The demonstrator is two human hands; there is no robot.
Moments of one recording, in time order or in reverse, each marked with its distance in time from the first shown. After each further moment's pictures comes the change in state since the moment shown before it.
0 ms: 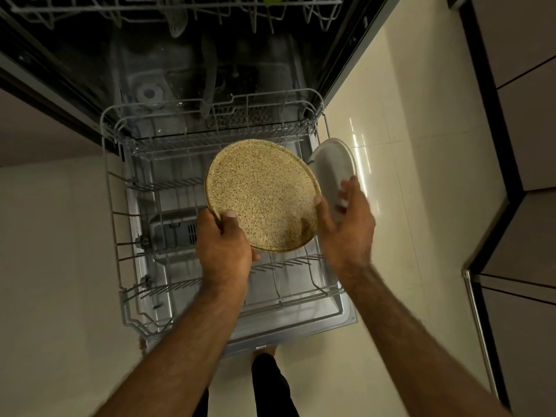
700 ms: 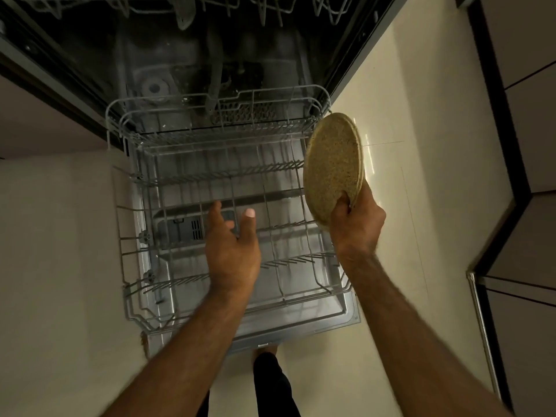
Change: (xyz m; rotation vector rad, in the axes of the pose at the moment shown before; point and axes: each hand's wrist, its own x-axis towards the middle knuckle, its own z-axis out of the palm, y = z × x) left_hand 0.004 -0.027 -0.008 0.237 -0.095 0.110; right_hand 0.013 0.005 0.008 -0.055 0.136 0.078
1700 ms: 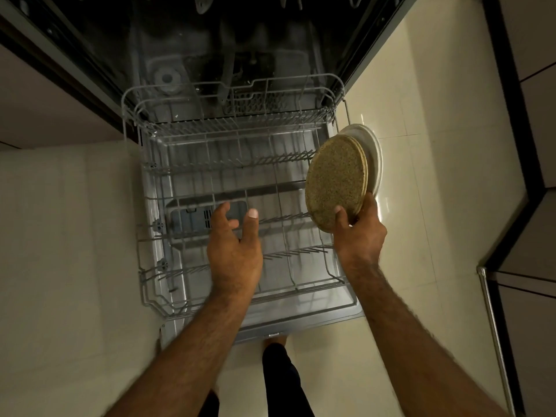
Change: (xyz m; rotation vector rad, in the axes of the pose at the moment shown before) left_hand -0.010 -0.025 -0.021 0.025 0.016 0.025; right_hand -0.041 0.024 0.014 0.001 -0.083 0.194
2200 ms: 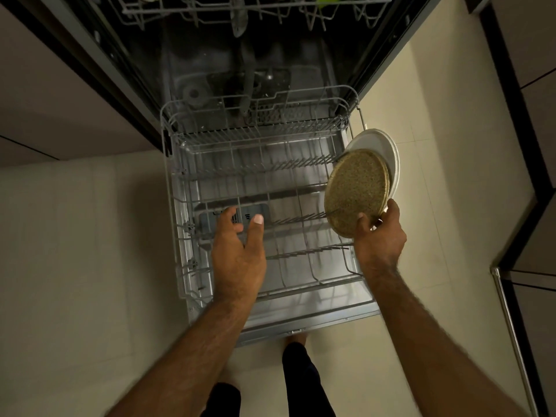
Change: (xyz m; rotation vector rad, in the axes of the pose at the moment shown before) left_hand -0.005 -0.002 -0.068 0.023 -0.039 0.030; right_hand -0.036 -0.007 0.002 0.012 0.092 0.021
